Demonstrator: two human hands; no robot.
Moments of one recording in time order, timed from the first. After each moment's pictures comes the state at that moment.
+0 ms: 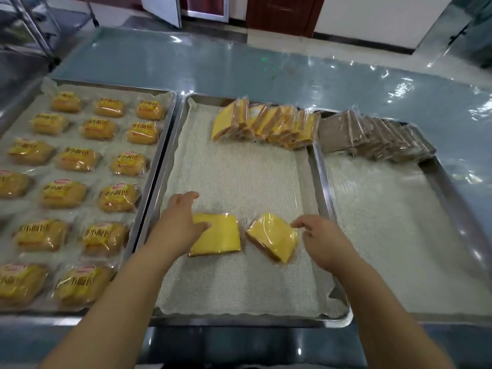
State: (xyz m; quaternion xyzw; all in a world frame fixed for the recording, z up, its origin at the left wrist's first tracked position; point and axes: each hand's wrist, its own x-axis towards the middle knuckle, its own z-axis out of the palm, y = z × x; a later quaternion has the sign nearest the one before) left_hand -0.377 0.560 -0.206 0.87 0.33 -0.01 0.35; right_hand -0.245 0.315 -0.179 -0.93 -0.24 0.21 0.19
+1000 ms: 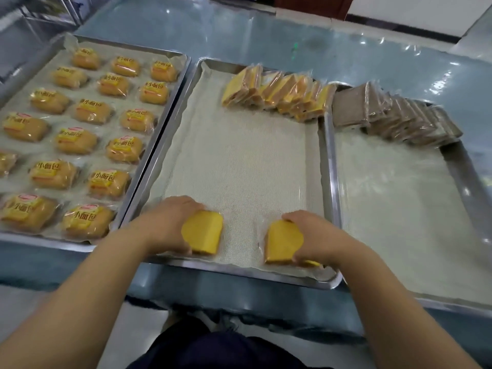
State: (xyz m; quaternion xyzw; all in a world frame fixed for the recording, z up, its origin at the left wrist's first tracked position) left_hand -0.437 0.520 -0.203 0.95 0.17 -0.21 0.18; right_hand -0.265 0.282 -0.191 -0.86 -0.37 0.35 0.04
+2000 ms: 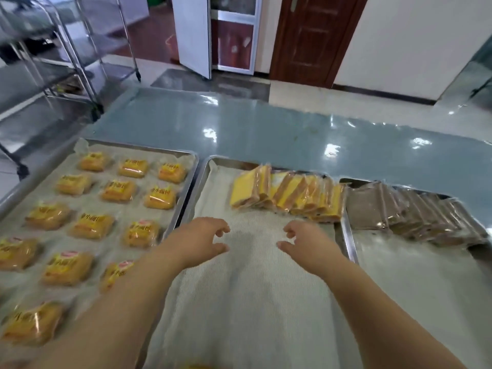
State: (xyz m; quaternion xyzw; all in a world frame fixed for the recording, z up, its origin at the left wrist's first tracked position) left_hand -0.271 0.654 -0.165 0.94 0.19 -0.10 0.25; right_hand -0.130 0.456 -0.149 -0.91 -0.32 0.22 0.12
